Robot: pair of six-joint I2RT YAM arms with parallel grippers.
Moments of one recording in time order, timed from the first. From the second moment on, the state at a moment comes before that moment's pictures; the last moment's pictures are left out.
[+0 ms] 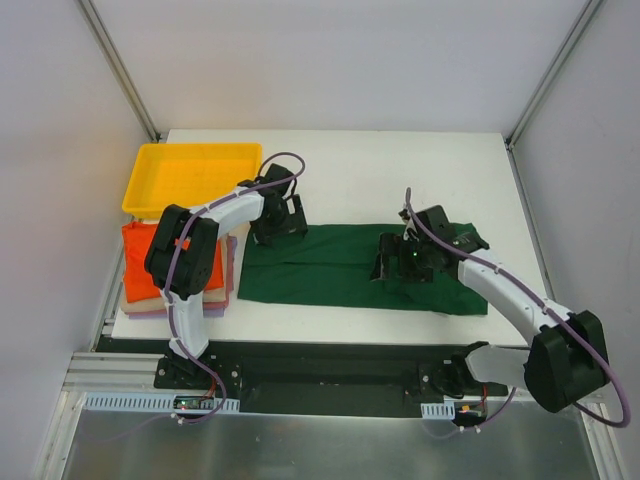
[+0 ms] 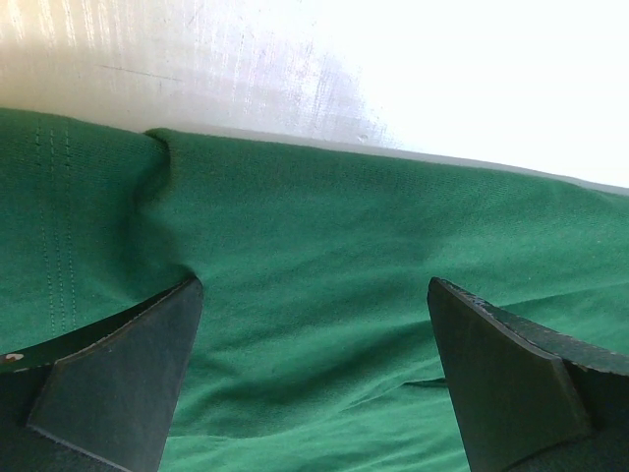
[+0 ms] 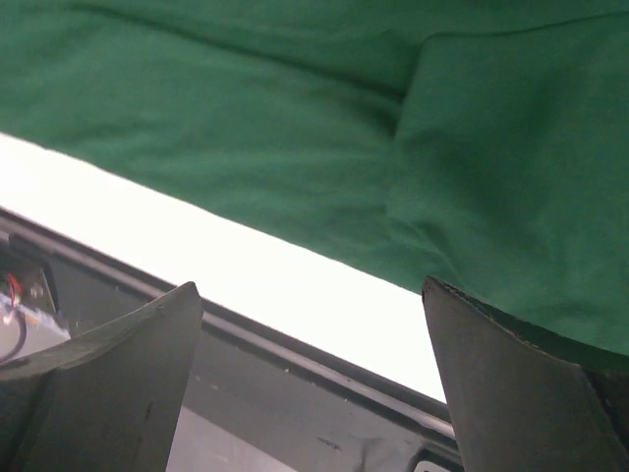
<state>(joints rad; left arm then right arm) -0.42 1.93 1.33 -0.62 -0.01 -0.69 0.47 1.25 0.83 -0.66 -0.30 0.44</state>
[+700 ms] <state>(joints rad) -0.47 1.73 1.08 -0.57 0.00 -0.74 0.07 1.94 1.35 -0.85 -0.21 0.55</state>
